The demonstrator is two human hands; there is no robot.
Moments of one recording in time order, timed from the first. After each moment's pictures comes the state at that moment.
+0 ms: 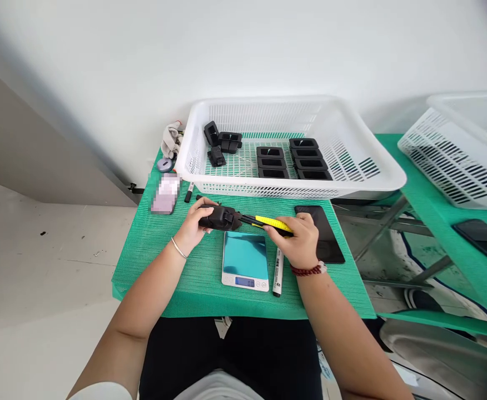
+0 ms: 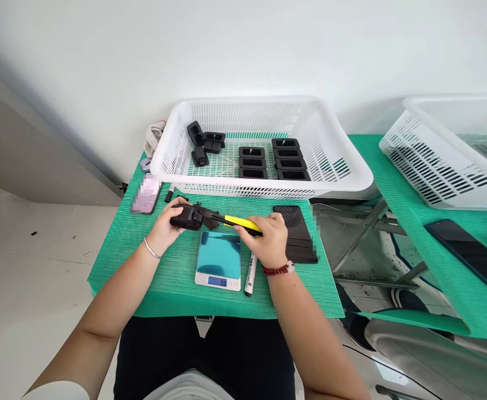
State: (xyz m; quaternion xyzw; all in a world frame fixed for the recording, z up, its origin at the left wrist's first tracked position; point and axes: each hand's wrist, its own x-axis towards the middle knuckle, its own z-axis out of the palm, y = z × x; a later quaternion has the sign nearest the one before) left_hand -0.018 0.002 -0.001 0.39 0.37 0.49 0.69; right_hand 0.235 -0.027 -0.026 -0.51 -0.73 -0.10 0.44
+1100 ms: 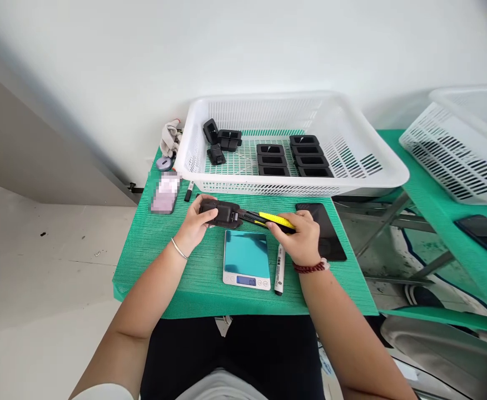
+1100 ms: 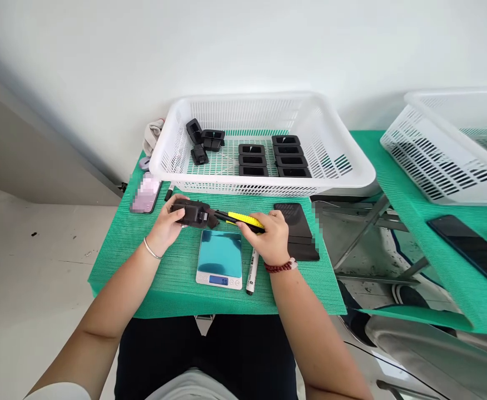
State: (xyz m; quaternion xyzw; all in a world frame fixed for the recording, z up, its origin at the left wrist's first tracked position) left_hand -0.016 -0.001 0.002 0.38 0.35 0.52 0.68; right_hand 0.237 -0.026 -0.027 -0.54 -0.72 -0.04 0.44
